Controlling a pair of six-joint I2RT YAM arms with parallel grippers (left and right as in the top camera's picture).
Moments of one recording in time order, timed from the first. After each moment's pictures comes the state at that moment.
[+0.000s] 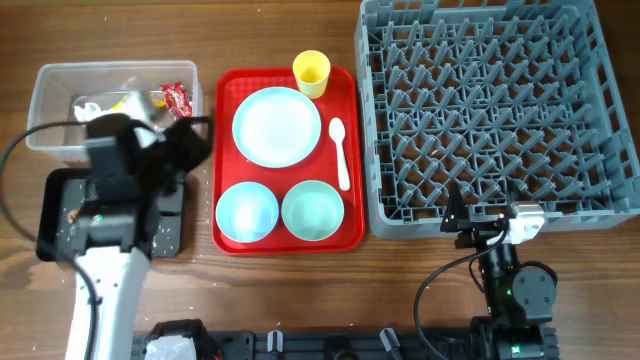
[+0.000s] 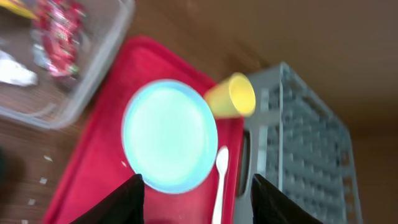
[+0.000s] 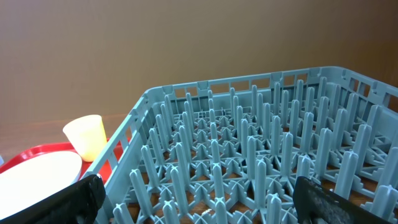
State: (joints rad) left arm 0.04 1.08 0.88 -0.44 0.33 -0.64; right arm 0.05 0.02 0.01 0.00 -0.02 0.13
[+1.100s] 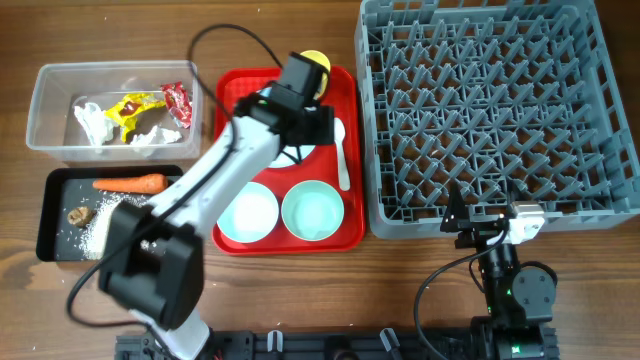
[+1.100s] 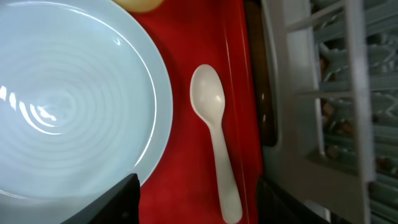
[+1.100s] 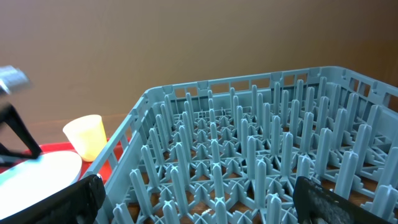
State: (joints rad) left arm -0.51 1.84 1.40 -0.65 0.06 -0.44; right arm 0.05 0.02 0.01 0.00 -0.02 0.13
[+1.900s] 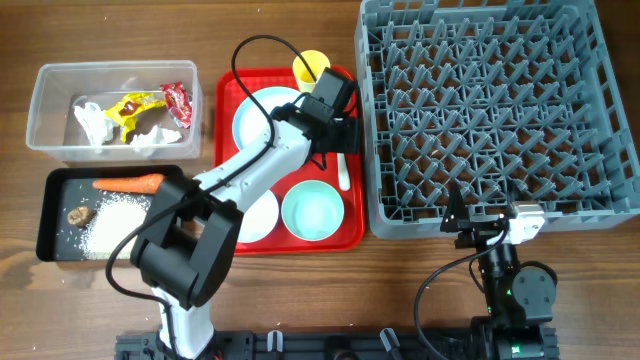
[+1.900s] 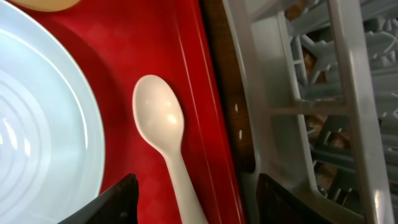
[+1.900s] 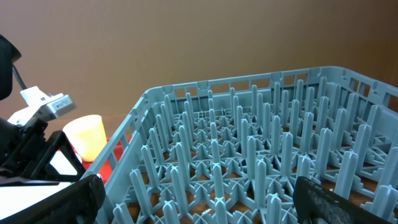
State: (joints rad) left arm -0.58 1.97 1.40 -0.49 0.06 -0.44; right arm 0.05 0.02 0.01 0.00 -0.02 0.13
